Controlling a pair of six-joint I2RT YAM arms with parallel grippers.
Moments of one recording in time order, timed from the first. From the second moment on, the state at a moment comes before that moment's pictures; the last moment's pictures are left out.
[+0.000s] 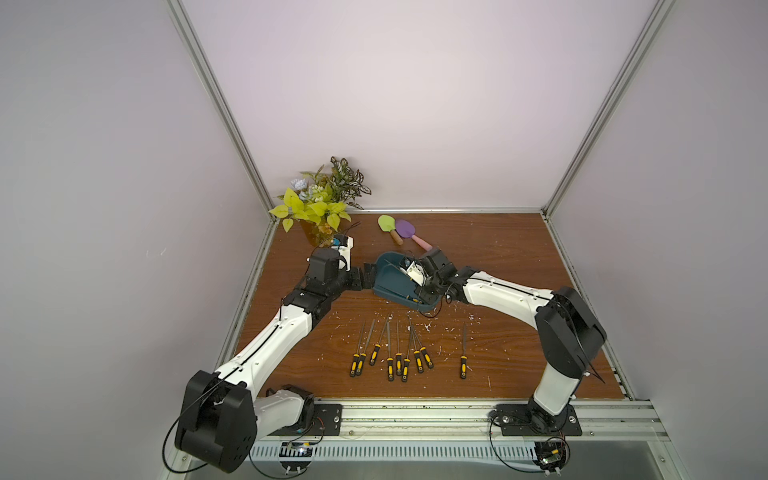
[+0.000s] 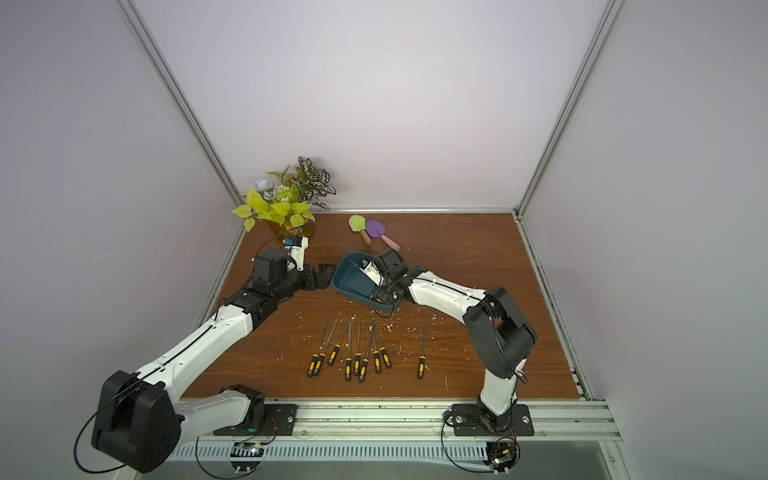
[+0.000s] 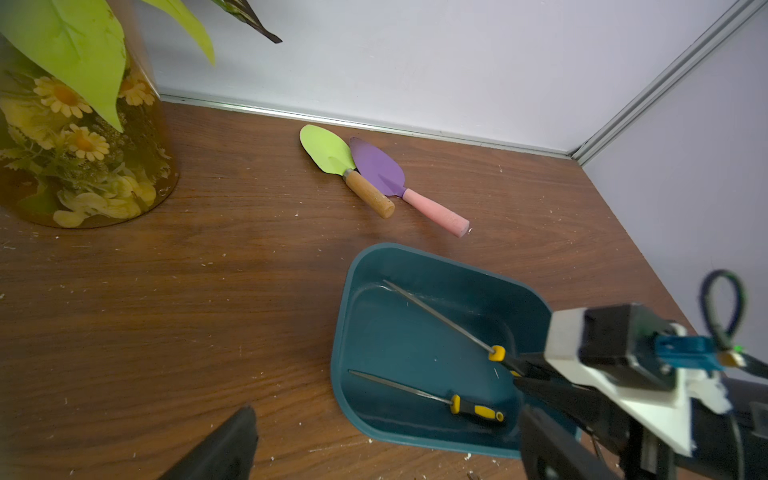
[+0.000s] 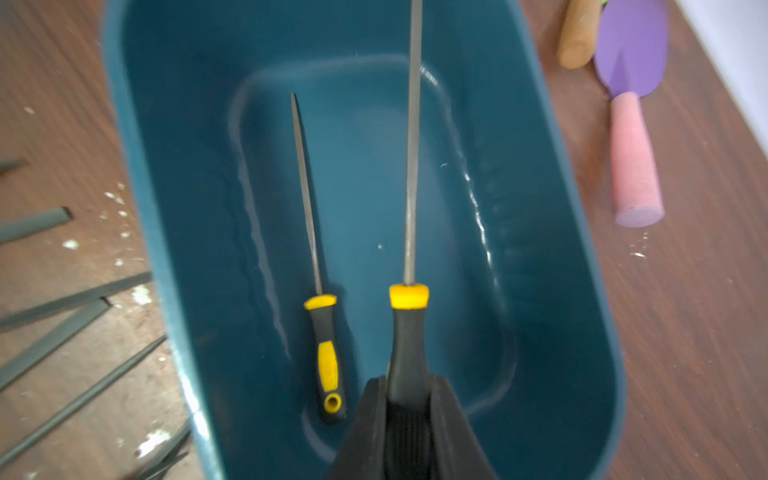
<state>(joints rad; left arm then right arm) -0.32 1.19 0.79 -0.11 0.17 -0.31 0.75 1.81 1.23 -0.36 0.13 -0.29</state>
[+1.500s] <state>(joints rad) -0.32 1.35 0.87 -0.18 0.21 -0.30 0.84 1.23 0.89 -0.36 0.18 0.47</state>
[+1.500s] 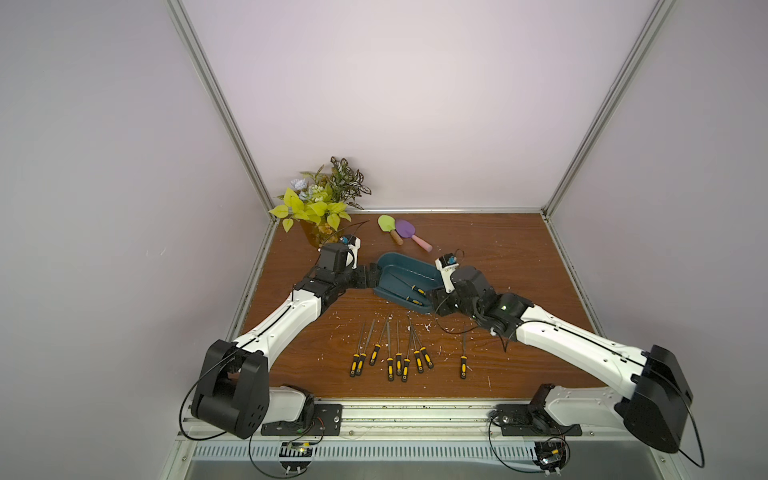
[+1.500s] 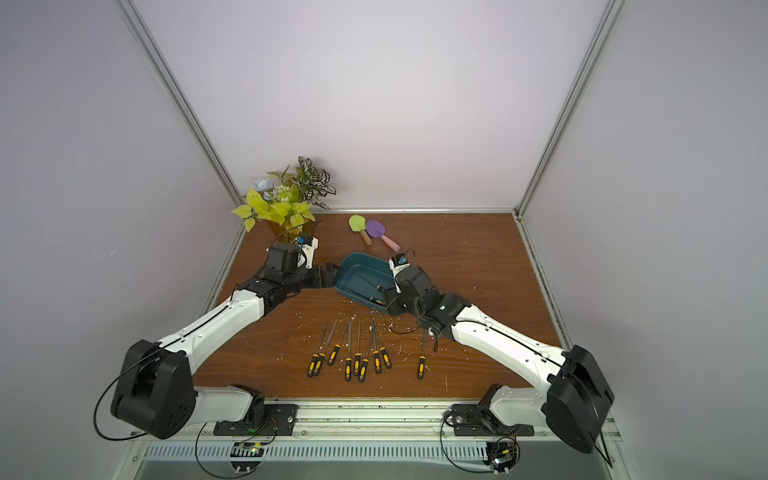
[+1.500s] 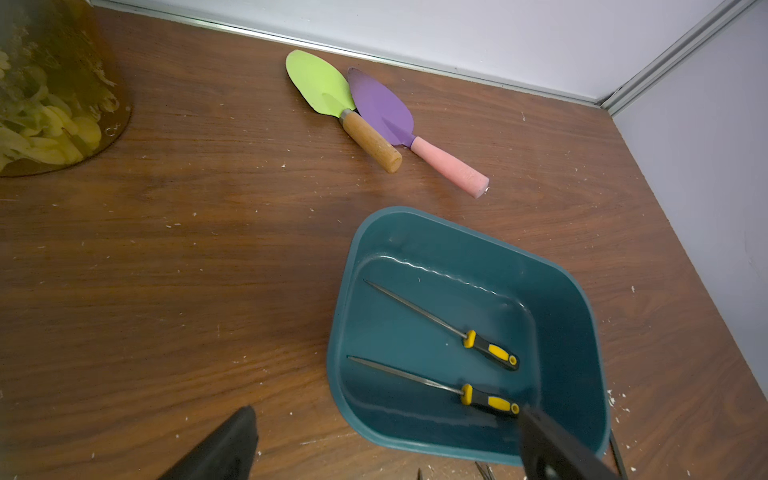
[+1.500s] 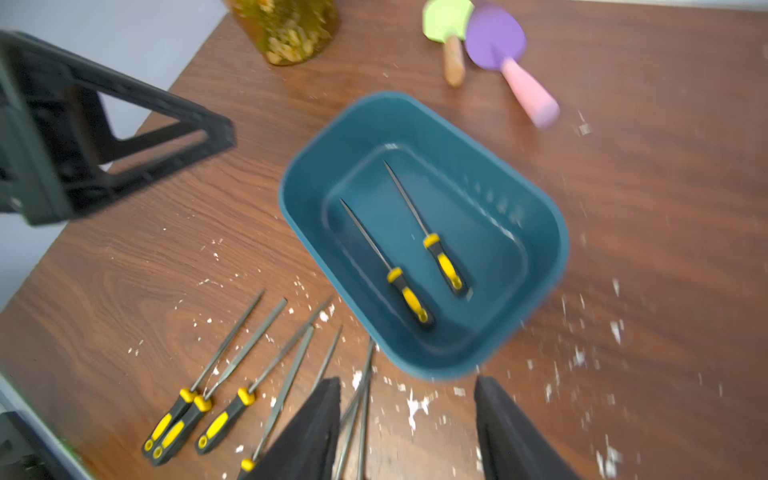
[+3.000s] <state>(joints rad) -0.32 1.35 0.89 -0.20 0.21 -0.30 1.04 1.04 0.51 -0.68 0.13 0.87</state>
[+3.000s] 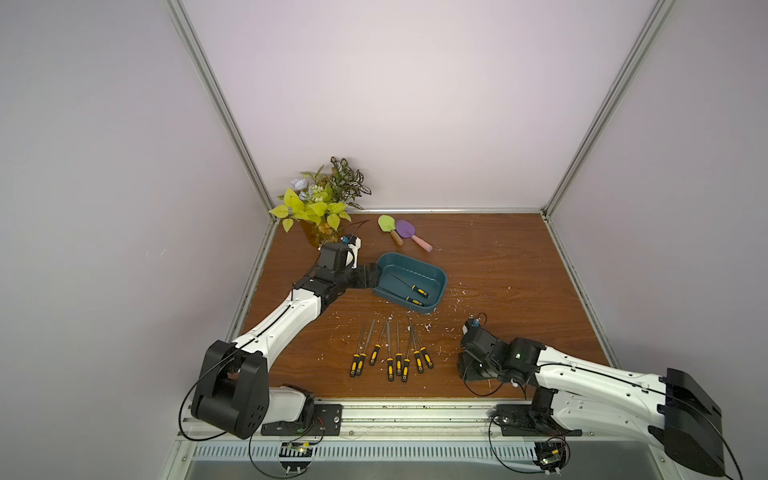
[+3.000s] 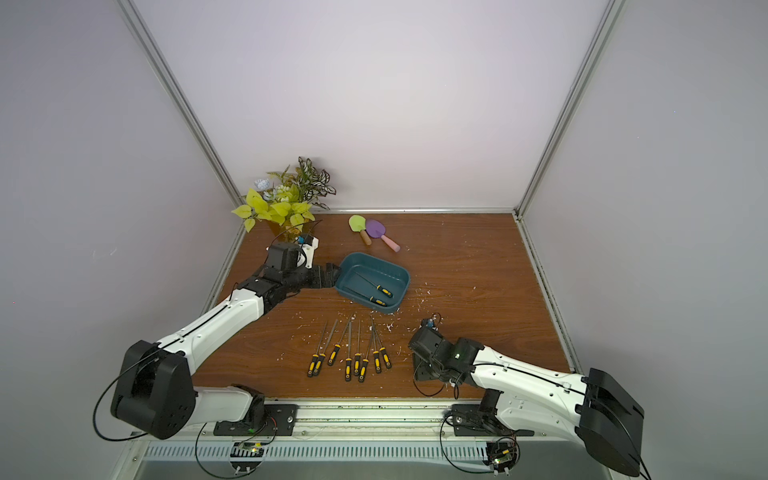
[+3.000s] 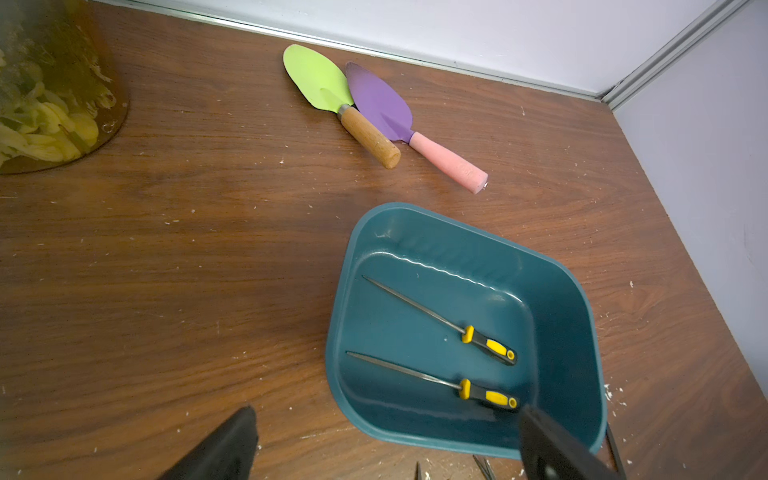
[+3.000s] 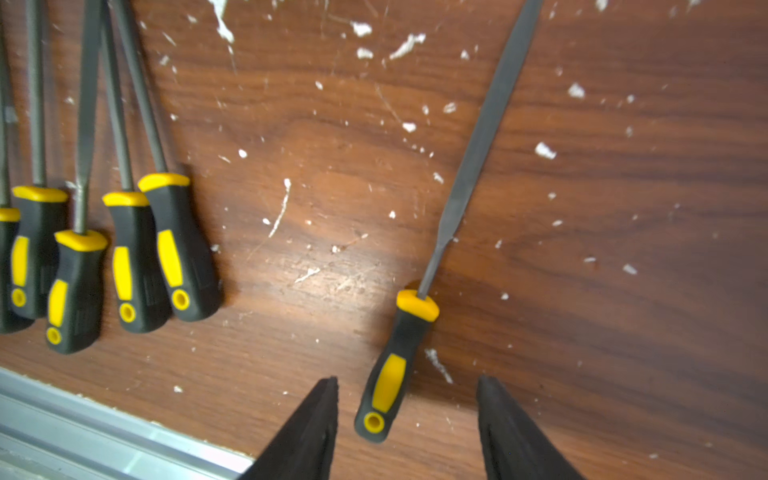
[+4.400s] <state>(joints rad) -0.32 1.21 0.83 -0.07 0.37 -0.30 1.11 1.04 0.56 -0.72 0.29 0.90</state>
